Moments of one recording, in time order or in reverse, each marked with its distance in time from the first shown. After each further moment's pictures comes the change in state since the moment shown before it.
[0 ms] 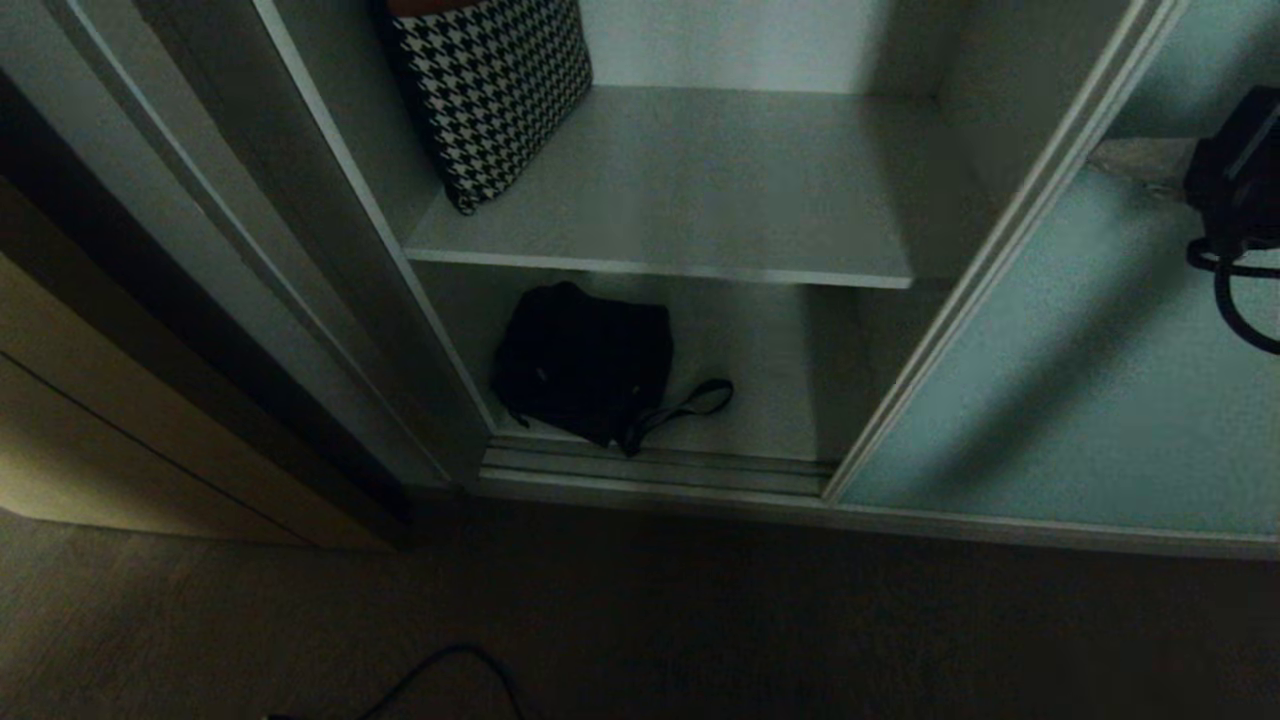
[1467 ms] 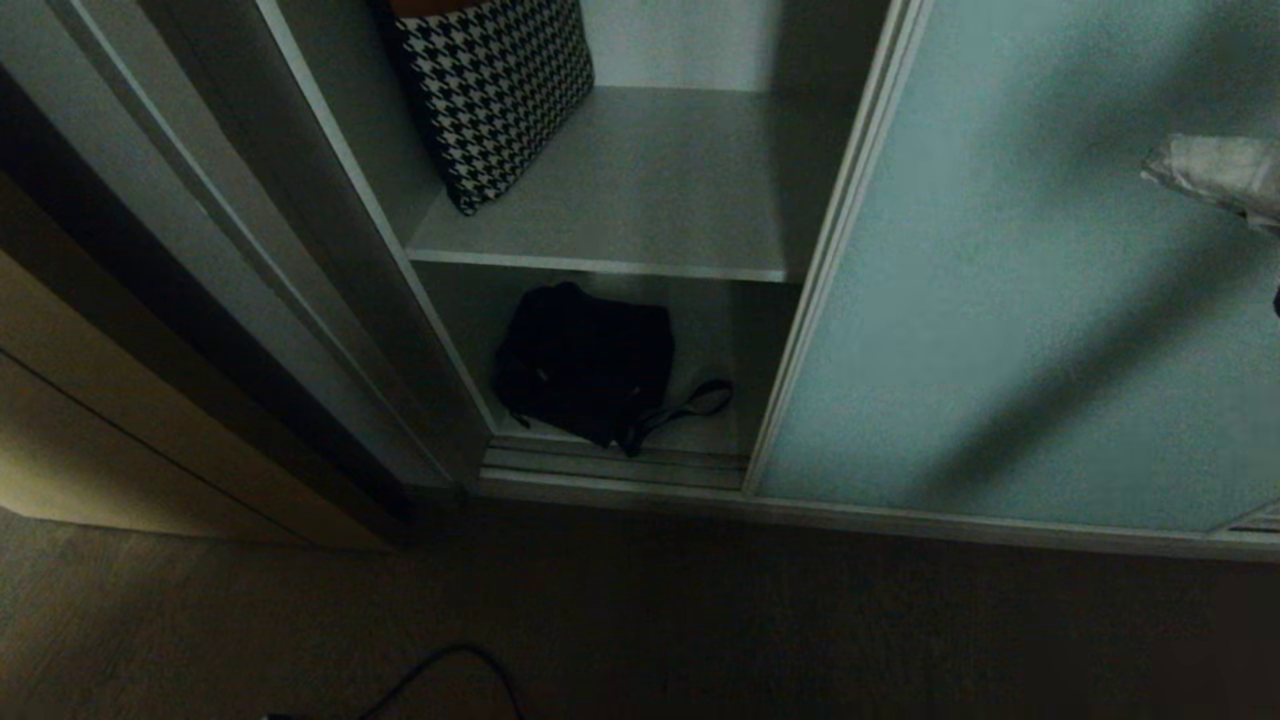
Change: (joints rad) left arm 0.000 0.000 0.000 0.000 0.000 0.000; right arm 0.262 -0.341 0.246 0.020 -0.011 -0.073
